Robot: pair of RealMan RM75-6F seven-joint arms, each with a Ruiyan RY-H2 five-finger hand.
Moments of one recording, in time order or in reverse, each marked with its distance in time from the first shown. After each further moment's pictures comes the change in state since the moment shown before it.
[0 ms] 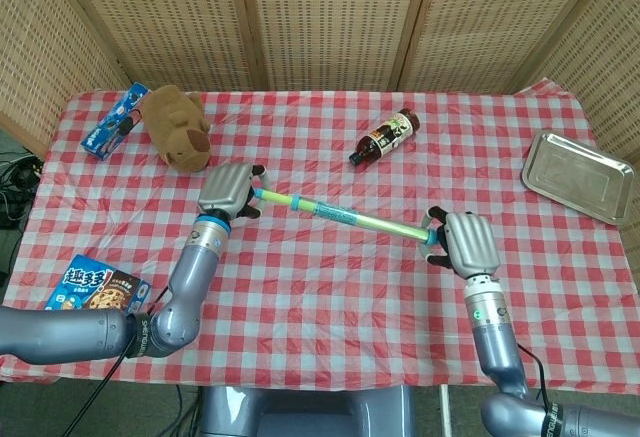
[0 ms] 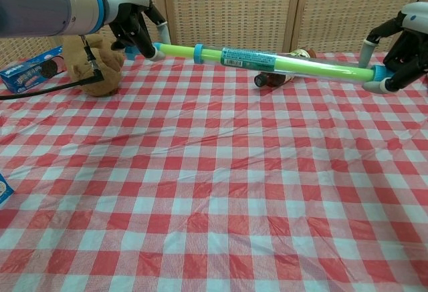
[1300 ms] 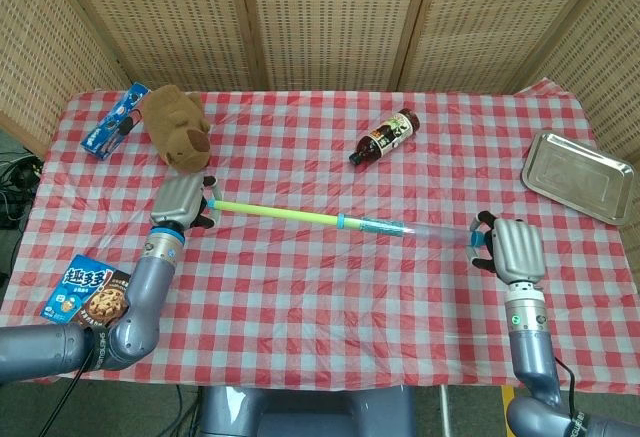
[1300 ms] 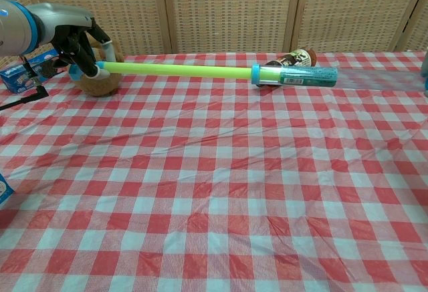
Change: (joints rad) left arm 0.136 0.103 0.102 -0.067 0.056 0.019 -0.051; right arm -0.093 0.057 -0.034 0.101 -0.014 0.032 0.056
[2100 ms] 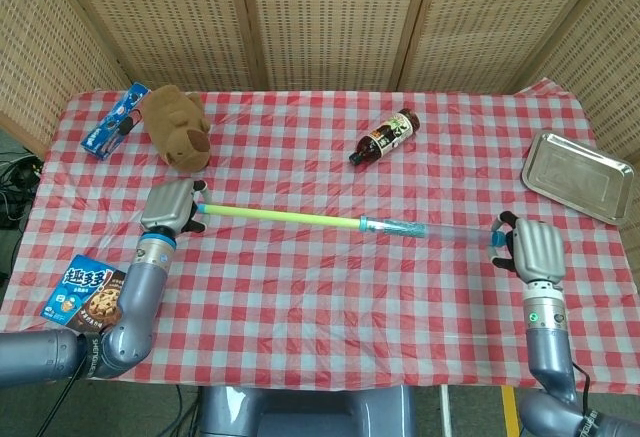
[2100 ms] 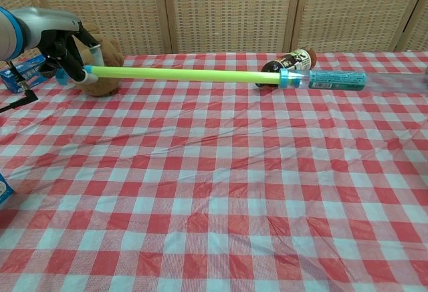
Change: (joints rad) left arm 0.032 0.011 0.012 -0.028 0.006 0.034 0.008; right arm -0.023 0.024 0.009 0.065 0.036 -0.039 0.034
